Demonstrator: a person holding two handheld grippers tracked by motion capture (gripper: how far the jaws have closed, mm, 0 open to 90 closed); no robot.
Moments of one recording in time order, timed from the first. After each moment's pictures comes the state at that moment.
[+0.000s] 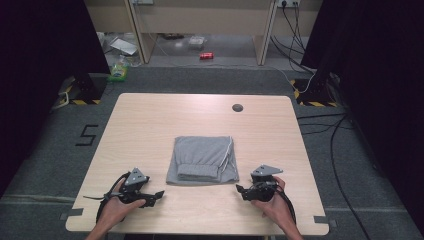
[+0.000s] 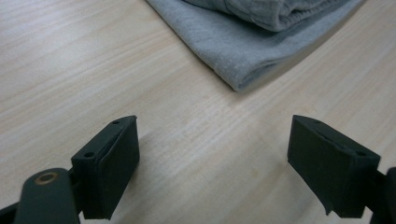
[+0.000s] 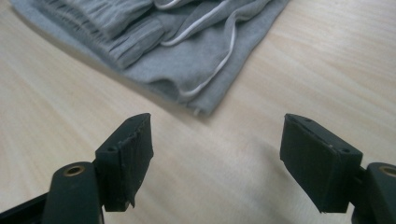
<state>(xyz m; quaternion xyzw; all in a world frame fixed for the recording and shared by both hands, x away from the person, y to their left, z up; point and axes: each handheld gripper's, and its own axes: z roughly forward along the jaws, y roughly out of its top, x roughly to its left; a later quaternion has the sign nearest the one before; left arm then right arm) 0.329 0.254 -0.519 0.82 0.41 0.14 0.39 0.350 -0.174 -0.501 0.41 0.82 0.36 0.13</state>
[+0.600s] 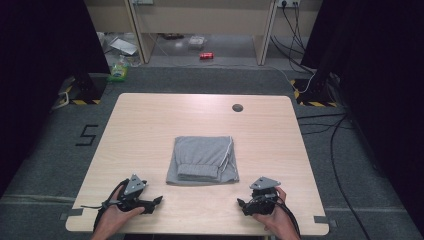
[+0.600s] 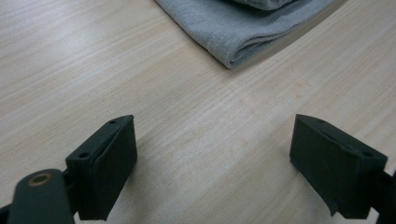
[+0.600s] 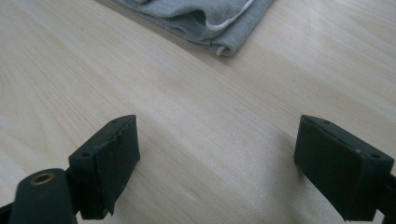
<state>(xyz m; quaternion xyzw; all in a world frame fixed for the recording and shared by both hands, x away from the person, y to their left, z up) 0.311 0.254 -0.524 0.82 0.40 0.17 0.38 0.320 -0.174 -0.510 0.40 0.85 0.32 0.15</state>
